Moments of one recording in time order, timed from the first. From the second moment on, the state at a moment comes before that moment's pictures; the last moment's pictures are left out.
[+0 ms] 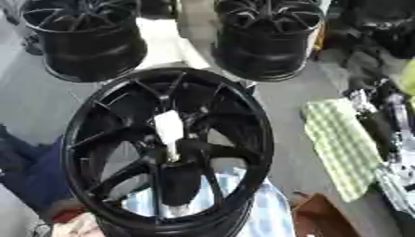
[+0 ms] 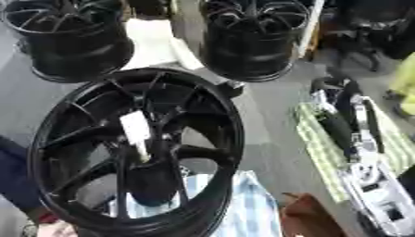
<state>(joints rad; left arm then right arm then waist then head) -0.06 0.15 0.26 -1.69 0.21 0.02 -0.47 0.05 -0.62 -0.01 -1.96 -0.04 -0.09 -0.29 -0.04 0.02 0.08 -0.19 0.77</state>
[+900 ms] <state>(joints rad) -0.06 0.16 0.24 -1.69 0.21 0.03 -0.48 -0.39 -1.01 0.19 -1.99 -0.26 -0.20 0.27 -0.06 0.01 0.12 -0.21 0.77</state>
